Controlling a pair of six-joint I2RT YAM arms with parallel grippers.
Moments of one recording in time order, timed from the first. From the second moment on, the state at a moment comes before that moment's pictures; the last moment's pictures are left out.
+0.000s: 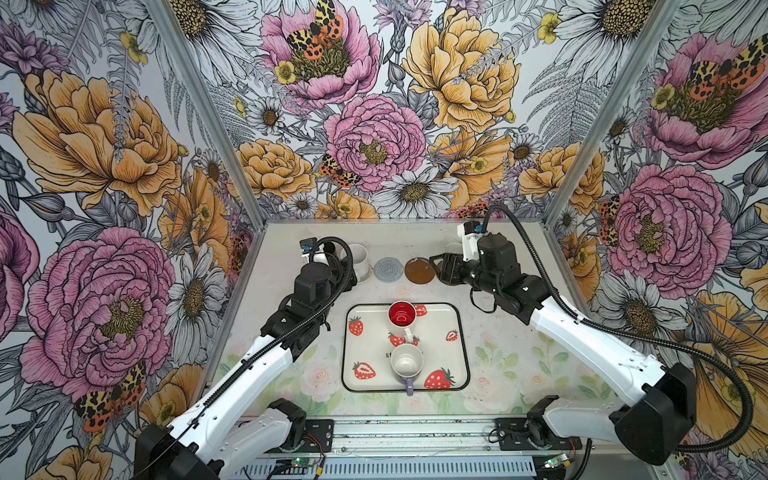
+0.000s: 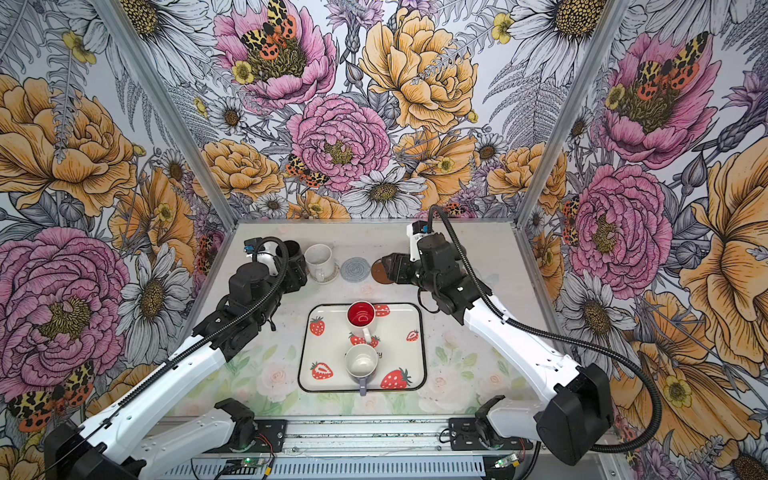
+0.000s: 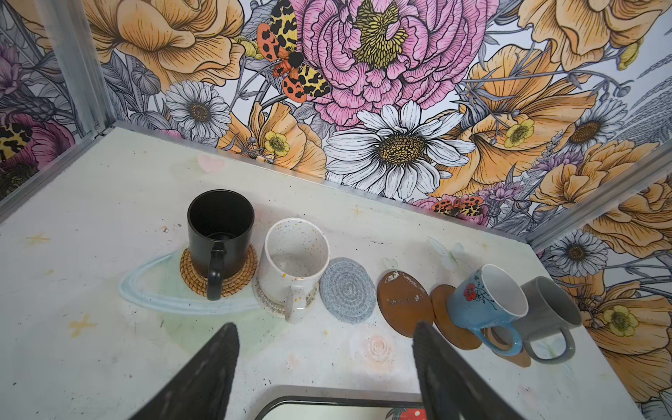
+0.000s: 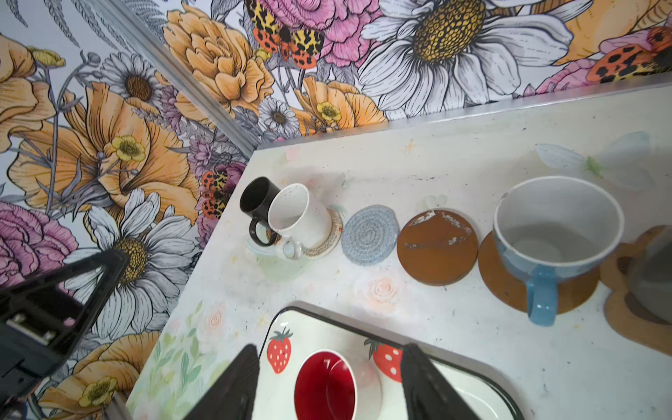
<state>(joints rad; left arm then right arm) -0.48 0.98 0.81 -0.13 -0.36 -0.48 0.58 1.26 1.13 -0.37 -0.11 0.51</state>
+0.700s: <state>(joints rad) -0.45 0.91 0.76 -0.11 -0.30 -0.48 1.09 1.18 1.04 -0.79 0.12 0.71</state>
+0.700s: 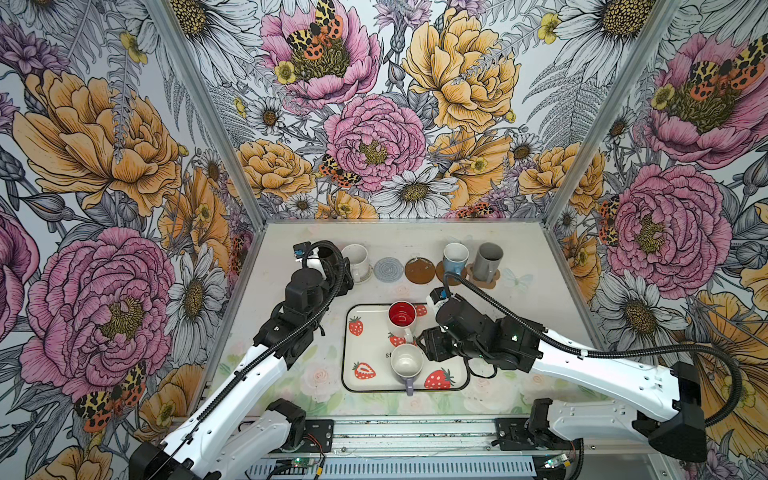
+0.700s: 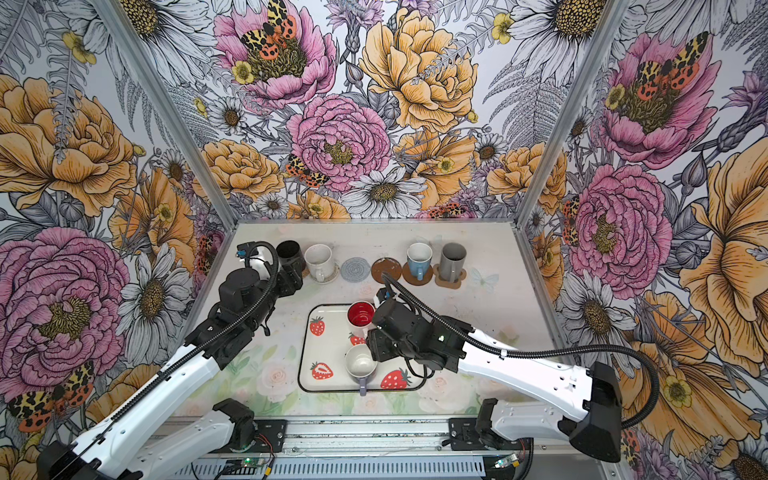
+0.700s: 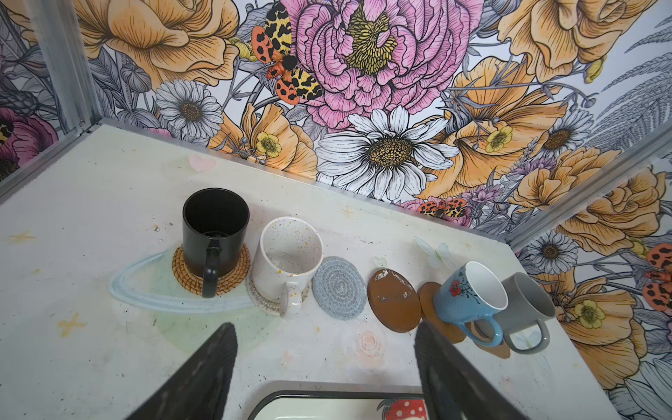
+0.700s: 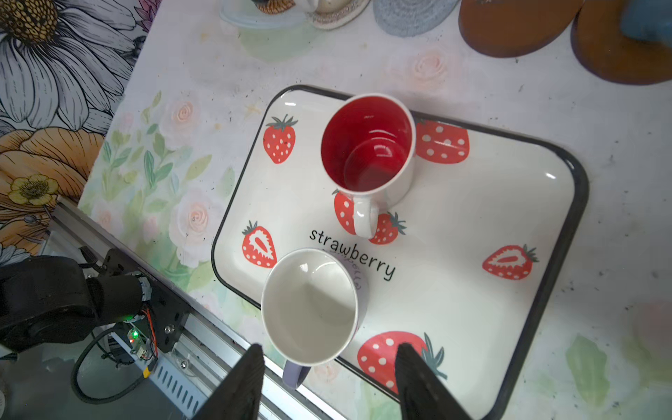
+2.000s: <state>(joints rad) -0.39 0.80 0.71 -0.13 -0.27 -0.49 1.32 1.54 1.05 -0.81 0.11 0.94</state>
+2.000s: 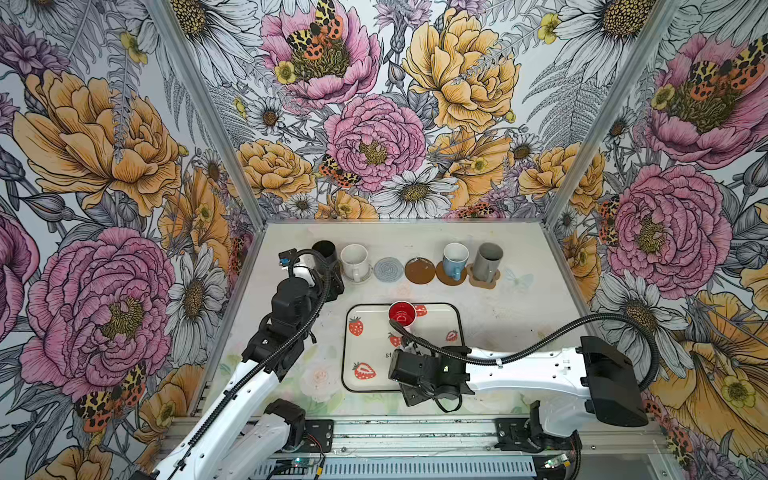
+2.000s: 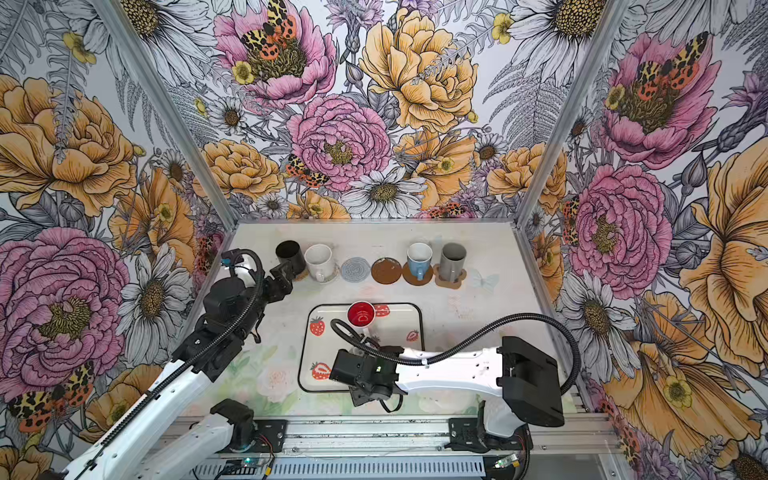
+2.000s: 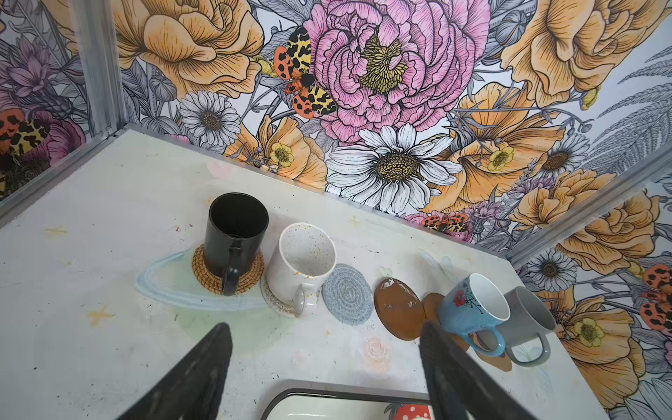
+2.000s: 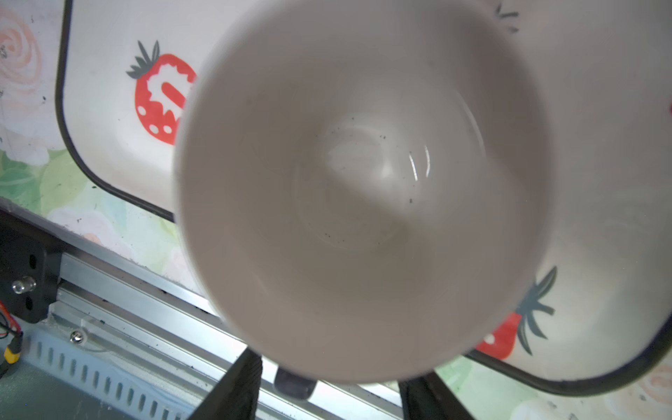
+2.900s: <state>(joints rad) -0.35 0.81 0.70 -0.13 -0.24 -0.50 1.31 1.58 1.06 -0.79 0.09 0.94</state>
